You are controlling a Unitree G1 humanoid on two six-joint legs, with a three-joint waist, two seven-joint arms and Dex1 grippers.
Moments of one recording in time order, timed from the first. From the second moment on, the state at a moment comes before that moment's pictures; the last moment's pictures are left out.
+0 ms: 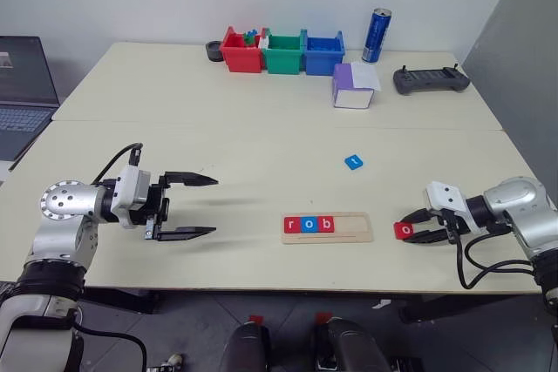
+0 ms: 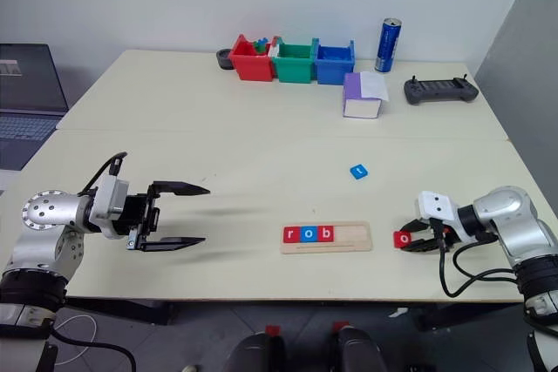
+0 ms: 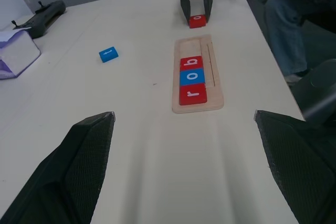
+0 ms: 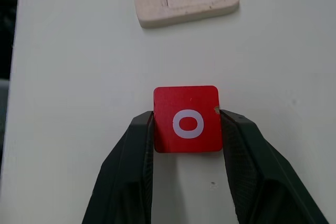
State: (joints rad) left arm -0.43 0.89 -0.05 0.47 -0.65 -0.36 -1.61; right arm -0.49 -0.89 0.20 0.30 0.14 0.12 1.51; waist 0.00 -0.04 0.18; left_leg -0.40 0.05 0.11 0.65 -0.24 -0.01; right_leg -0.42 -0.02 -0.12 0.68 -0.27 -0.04
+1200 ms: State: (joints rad) left arm -0.41 0.88 -0.01 0.44 -0.63 -0.36 -1.61; right arm -0.68 -0.70 0.46 0.09 -0.04 0.31 1.36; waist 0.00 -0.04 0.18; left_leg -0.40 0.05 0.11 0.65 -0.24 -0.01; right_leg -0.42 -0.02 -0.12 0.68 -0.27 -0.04
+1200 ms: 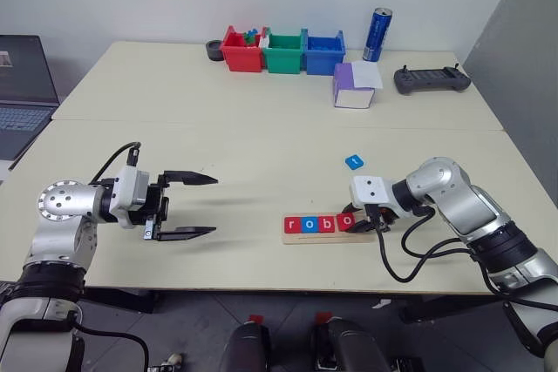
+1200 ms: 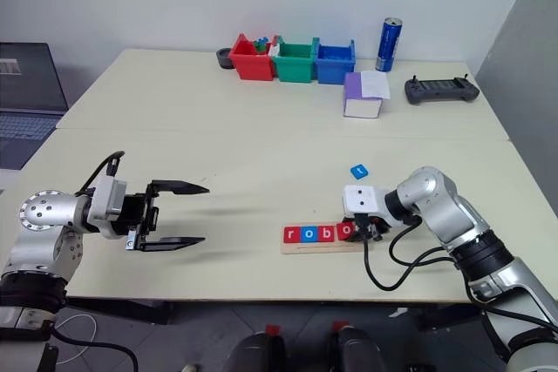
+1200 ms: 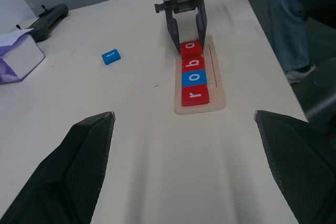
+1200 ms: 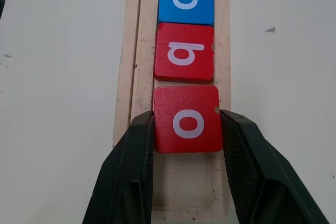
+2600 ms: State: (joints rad) left arm -0.41 0.87 0.00 0.46 -0.59 -0.38 -1.61; right arm -0.74 -0.66 0.40 0.03 -0.01 0.48 1.37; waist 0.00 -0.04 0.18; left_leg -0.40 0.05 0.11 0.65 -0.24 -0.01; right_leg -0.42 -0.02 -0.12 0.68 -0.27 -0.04
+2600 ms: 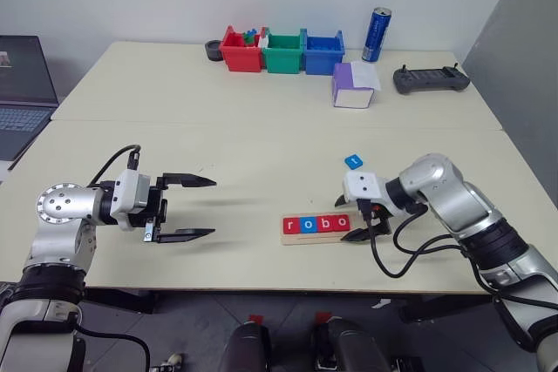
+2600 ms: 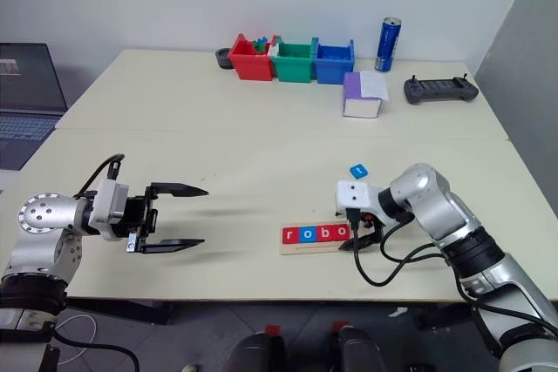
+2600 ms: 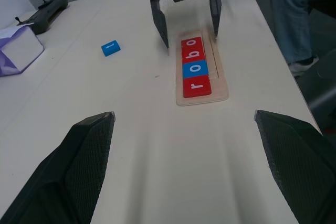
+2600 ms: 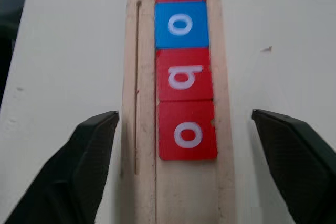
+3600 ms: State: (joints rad) left arm -0.39 0.87 0.03 0.46 -0.58 -0.38 -1.61; right arm -0.84 -0.28 0.03 0.67 0.00 0.47 0.49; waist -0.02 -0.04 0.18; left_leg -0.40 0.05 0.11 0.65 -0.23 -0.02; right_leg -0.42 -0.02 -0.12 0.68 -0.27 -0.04
